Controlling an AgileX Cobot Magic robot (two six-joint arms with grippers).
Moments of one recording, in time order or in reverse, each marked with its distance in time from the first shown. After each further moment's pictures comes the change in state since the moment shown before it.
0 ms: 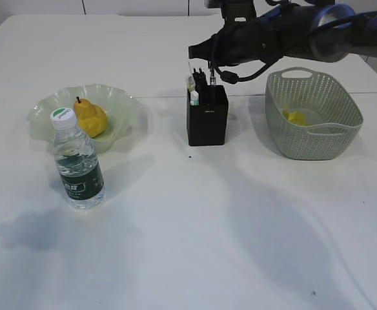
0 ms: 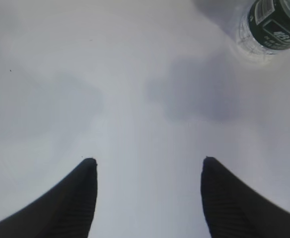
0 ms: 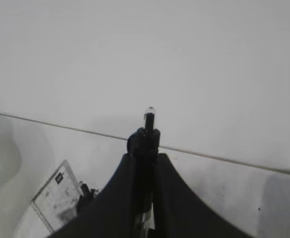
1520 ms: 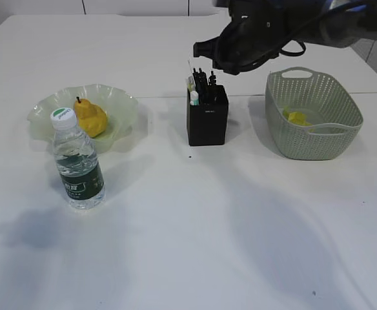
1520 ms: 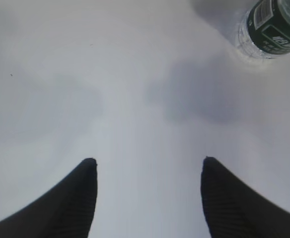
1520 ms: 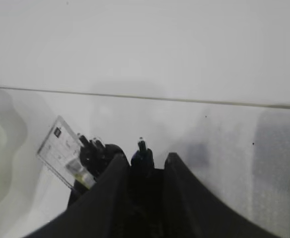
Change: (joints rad) left arm 0.000 0.000 0.000 0.000 -0.013 0.000; right arm 0.006 -0.046 0.000 0.131 0.219 0.002
